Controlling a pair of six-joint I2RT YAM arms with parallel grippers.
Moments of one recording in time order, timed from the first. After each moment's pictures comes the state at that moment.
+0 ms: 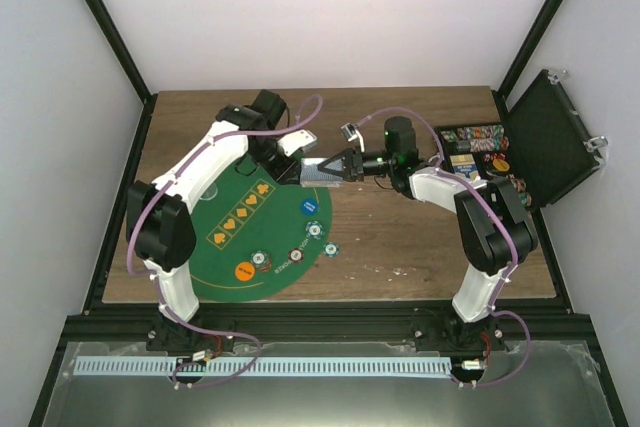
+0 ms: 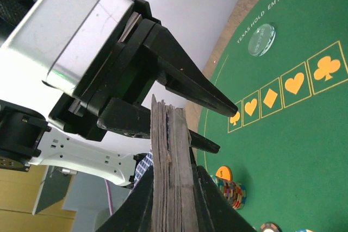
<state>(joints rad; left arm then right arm) -0.46 1.84 1.69 -1.14 0.40 0.41 0.39 1.76 1.02 0.45 -1.20 0.85</state>
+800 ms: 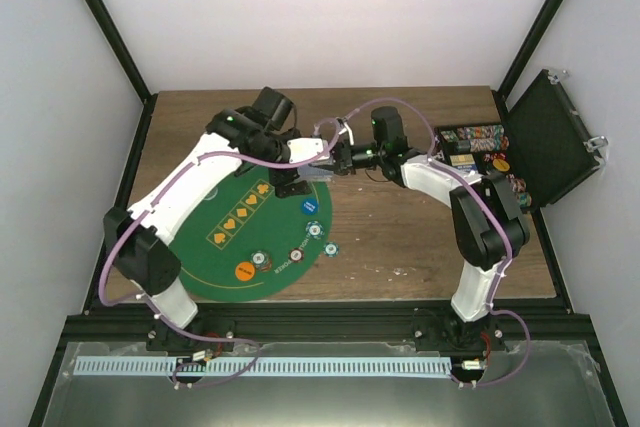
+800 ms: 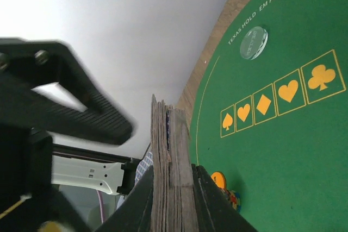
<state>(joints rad) -0.57 1.65 1.70 -1.13 0.35 0.81 0.42 1.81 1.17 0.21 -1.15 0.74</state>
